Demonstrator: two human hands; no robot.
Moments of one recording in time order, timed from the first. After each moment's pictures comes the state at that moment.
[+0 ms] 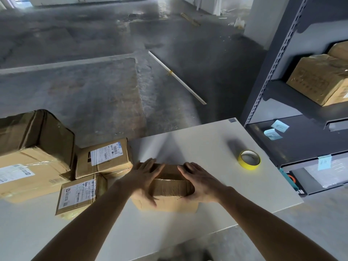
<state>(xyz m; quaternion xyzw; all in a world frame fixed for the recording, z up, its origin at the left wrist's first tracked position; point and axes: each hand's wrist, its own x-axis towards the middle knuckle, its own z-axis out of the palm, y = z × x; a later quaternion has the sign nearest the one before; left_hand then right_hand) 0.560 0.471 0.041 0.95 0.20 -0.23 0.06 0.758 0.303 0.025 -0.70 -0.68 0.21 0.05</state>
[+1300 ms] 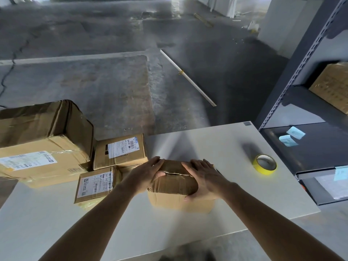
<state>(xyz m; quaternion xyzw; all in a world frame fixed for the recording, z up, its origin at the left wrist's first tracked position) 0.511 0.492 0.022 0.96 0.23 -0.01 0.14 0.721 0.337 0.041 -0.72 -0.67 0.18 -0.03</state>
